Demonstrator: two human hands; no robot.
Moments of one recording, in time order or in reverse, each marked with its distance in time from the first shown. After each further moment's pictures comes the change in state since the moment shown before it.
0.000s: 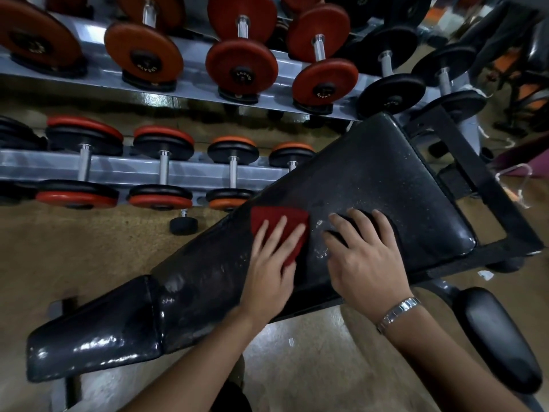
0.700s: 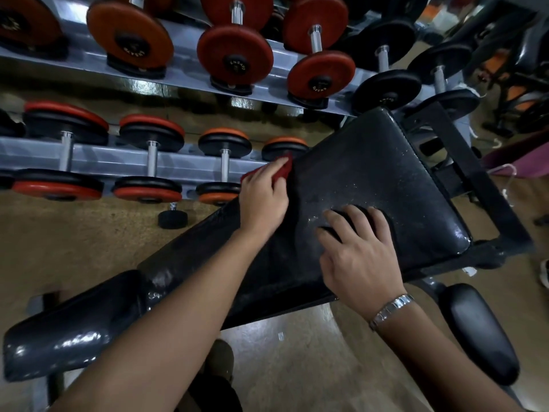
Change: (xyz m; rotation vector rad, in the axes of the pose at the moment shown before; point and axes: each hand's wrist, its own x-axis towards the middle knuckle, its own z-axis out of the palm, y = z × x) left_hand 0.130 0.006 -0.012 -0.119 0.159 -0.192; right_hand 0.006 -0.001 -0.001 0.000 0.016 -0.007
